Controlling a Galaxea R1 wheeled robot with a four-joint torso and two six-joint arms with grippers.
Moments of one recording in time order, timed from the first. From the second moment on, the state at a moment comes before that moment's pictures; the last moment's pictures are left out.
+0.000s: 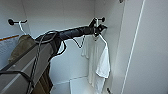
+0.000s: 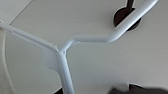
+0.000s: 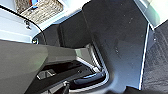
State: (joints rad) left arm -0.25 3.14 -2.25 -0.29 0.20 -0.75; right arm -1.62 3.10 -2.72 -0.14 0.11 0.17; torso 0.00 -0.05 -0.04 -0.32
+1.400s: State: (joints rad) left arm -0.36 2.88 -1.90 -0.26 0.23 -0.76; right arm -1.62 3.10 -2.72 -0.14 0.11 0.17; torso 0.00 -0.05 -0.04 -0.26
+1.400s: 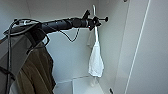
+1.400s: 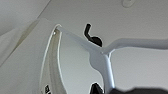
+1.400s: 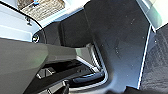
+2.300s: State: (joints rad) left arm -0.31 2.86 -1.73 -0.24 0.28 -0.76; right arm -1.62 3.10 -2.72 -0.14 0.11 0.17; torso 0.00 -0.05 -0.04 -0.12
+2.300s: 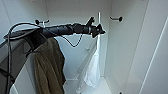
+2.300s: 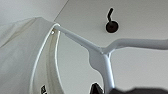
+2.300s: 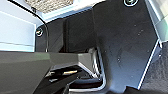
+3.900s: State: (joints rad) left arm -0.12 2.65 -1.31 -0.23 -0.07 -0.76; right arm -1.62 3.10 -2.72 -0.14 0.12 0.17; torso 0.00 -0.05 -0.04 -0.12
